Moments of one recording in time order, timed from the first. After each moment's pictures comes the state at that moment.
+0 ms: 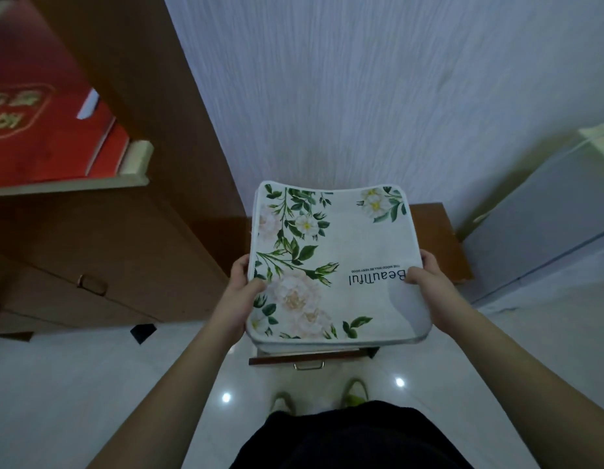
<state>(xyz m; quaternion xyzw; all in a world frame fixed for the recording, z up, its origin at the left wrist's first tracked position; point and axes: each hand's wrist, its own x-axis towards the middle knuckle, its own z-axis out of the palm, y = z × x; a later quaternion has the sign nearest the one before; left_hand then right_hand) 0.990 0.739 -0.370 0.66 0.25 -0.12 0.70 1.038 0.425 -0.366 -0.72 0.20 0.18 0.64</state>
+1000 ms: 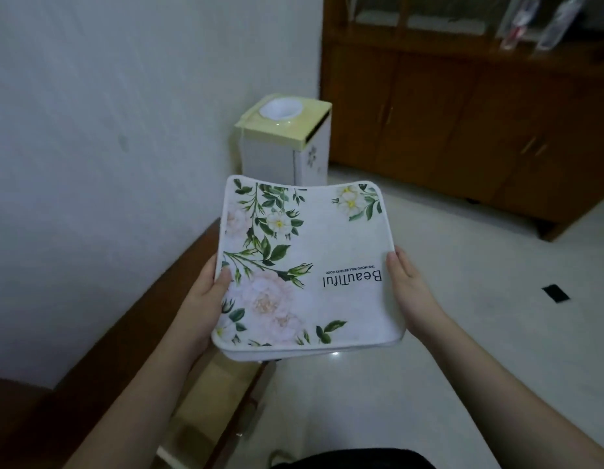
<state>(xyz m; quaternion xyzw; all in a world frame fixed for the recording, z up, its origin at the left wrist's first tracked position) 0.975 0.578 -0.298 0.68 -0.17 -0.35 0.62 0.748 0.371 -0.306 -0.64 0.47 -0.25 0.55</state>
